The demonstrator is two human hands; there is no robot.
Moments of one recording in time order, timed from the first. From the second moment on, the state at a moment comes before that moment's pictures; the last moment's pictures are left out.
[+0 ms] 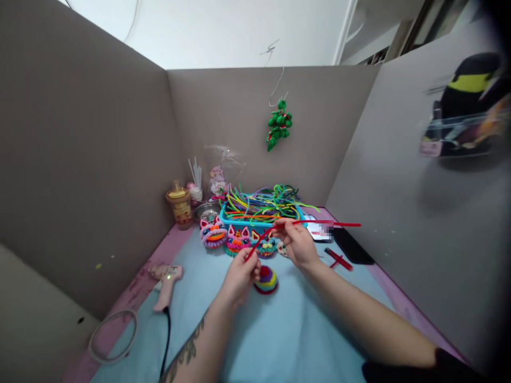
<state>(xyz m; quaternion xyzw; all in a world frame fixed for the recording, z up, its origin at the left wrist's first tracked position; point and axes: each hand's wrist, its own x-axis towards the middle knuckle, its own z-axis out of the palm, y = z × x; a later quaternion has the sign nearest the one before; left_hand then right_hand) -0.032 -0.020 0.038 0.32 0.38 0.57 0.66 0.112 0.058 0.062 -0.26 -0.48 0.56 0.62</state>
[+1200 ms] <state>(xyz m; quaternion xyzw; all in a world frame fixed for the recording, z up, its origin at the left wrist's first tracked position) -0.018 -0.022 0.025 0.61 0.48 0.52 0.35 0.130 0.138 0.109 -0.51 -0.76 -0.01 0.41</state>
